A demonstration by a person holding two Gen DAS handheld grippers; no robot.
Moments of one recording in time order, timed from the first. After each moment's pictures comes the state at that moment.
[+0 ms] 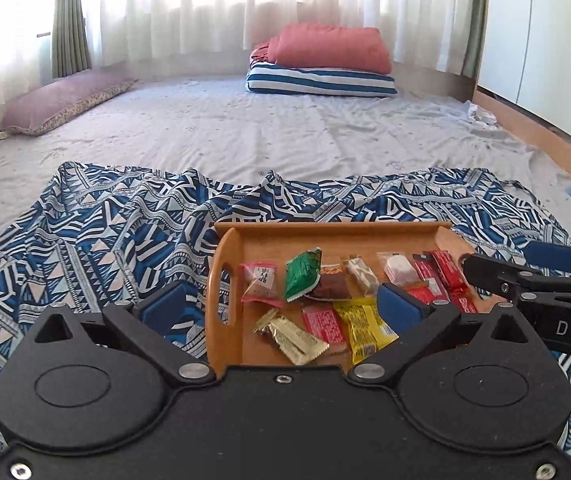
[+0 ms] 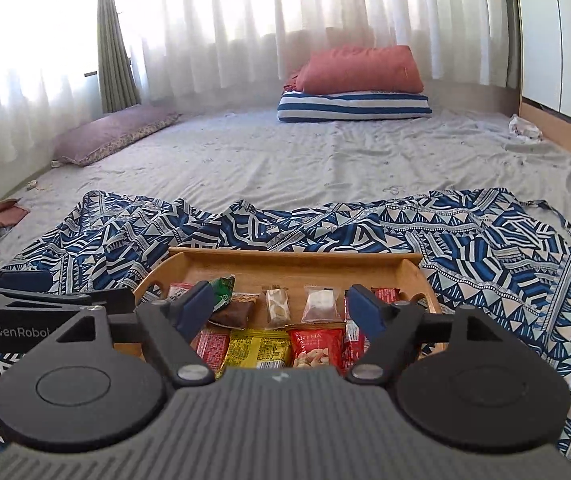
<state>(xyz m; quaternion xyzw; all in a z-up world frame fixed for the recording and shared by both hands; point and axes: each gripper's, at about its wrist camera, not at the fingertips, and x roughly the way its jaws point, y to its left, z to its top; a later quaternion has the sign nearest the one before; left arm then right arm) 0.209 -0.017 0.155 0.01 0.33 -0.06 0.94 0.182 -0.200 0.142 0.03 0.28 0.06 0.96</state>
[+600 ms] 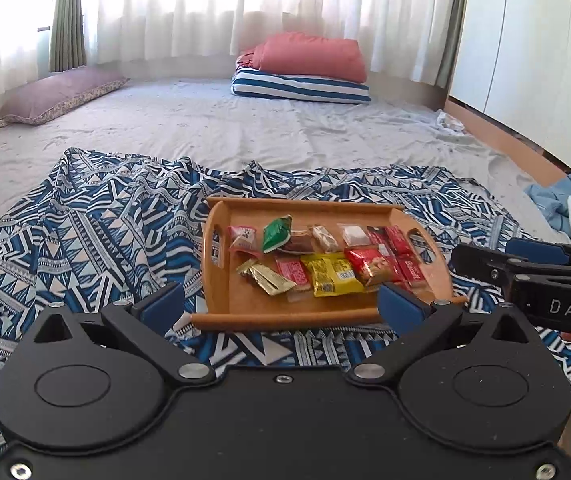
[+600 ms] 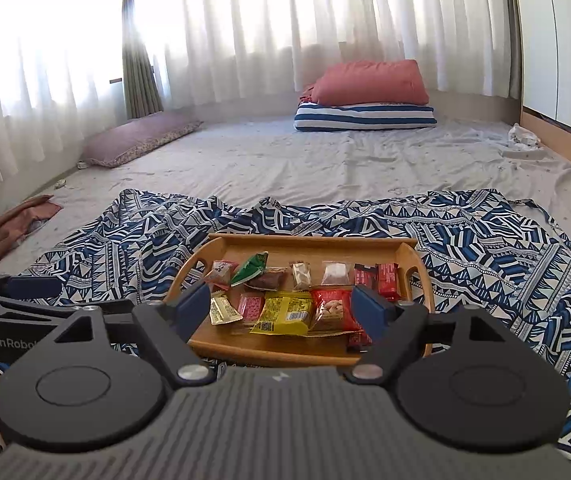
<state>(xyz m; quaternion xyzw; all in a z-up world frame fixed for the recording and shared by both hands) 0.091 0.003 0.182 -0.02 0.32 -0.09 0.94 0.081 -0.197 0.168 0.04 0.26 0.07 0.96</state>
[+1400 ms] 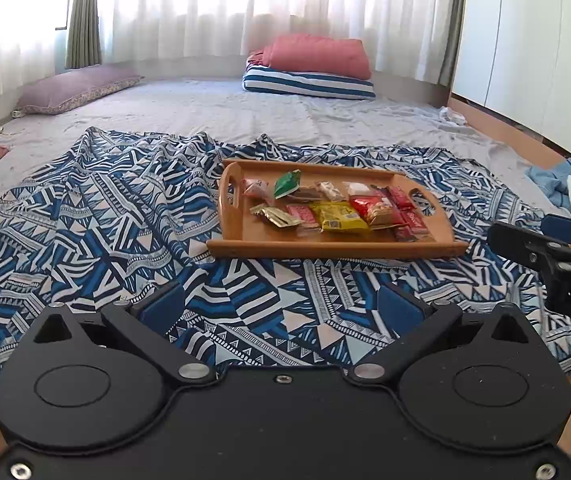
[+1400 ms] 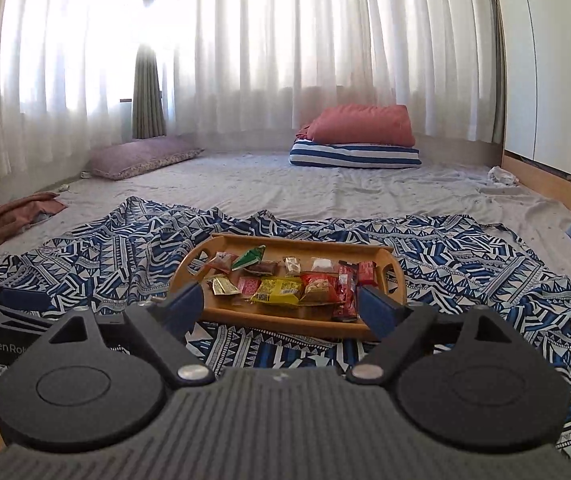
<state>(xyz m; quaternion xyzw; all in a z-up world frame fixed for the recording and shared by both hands) 0.010 0.016 0.121 -0.01 0.30 -0.07 0.95 -0.017 -0.188 0.133 0.00 0.20 0.06 0.98</state>
